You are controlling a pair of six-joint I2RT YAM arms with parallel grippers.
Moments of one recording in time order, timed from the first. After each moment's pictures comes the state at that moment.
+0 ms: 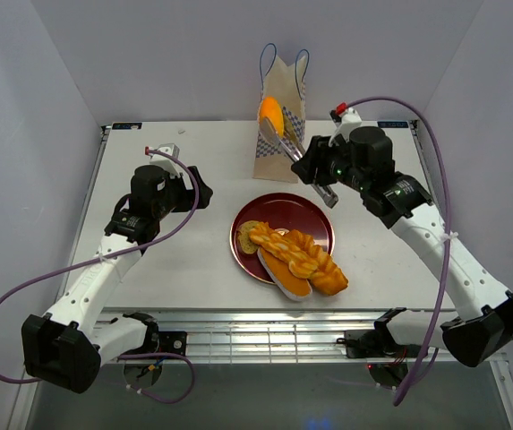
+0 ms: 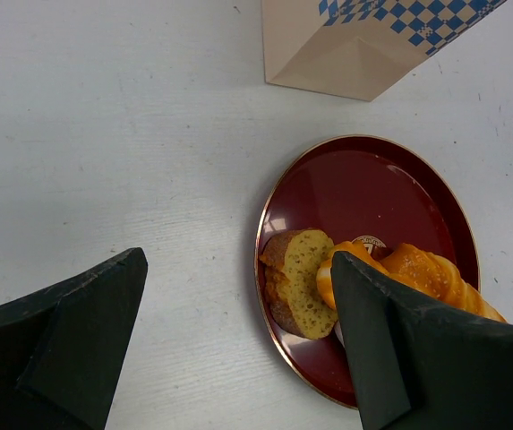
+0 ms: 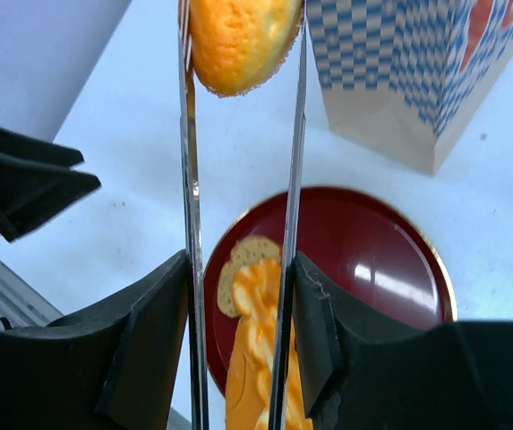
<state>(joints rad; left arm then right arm) -0.31 1.10 0.91 -0.25 0.07 -0.35 0.56 1.22 1.30 -0.45 -0.12 0.35</state>
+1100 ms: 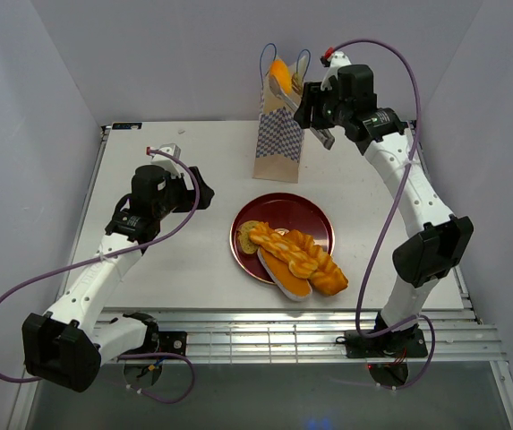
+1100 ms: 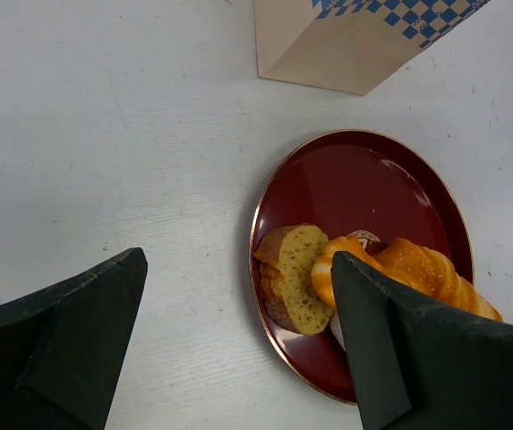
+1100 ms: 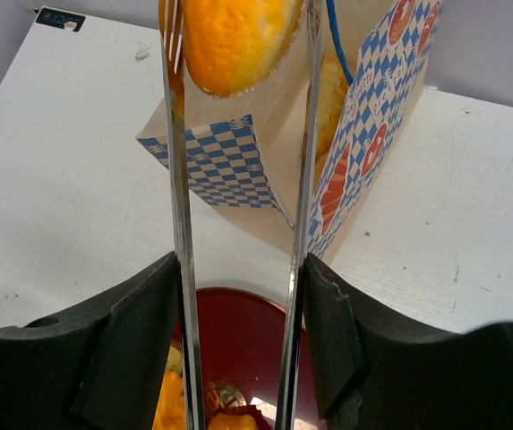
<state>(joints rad) -0.31 1.10 0.91 -0.25 0.09 -0.36 0.39 1.77 1.96 -0.59 -0.13 0.18</state>
